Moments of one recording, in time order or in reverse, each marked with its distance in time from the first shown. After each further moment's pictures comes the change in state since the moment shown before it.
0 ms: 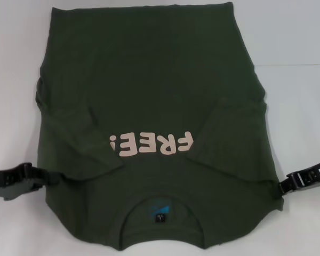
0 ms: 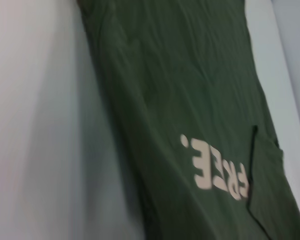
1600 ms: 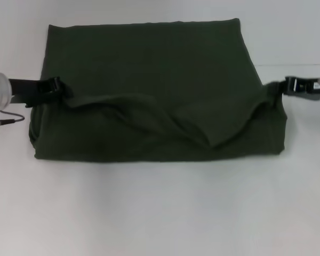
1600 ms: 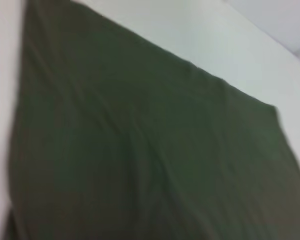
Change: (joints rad) left arm -0.310 0.054 0.138 -0.166 0.038 -0.529 -0.087; right arm 0.045 0.026 0.194 0.008 0.197 0.415 -0.031
